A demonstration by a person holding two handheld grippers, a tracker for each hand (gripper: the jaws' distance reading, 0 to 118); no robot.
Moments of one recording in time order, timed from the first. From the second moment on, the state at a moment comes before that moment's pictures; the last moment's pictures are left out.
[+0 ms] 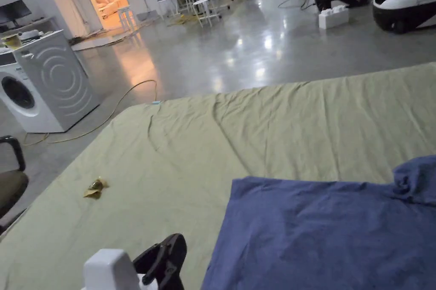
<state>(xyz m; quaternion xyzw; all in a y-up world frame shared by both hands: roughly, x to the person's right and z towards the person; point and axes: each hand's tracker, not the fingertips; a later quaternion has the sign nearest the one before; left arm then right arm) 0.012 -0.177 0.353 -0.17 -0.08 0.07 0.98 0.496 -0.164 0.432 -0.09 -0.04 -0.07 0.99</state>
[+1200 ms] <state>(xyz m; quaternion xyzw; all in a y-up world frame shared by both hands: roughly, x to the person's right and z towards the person) -0.006 -0.367 0.261 -0.52 -0.06 -0.03 0.85 0.579 -0.301 0.397 -0.35 -0.11 -0.05 0.93</state>
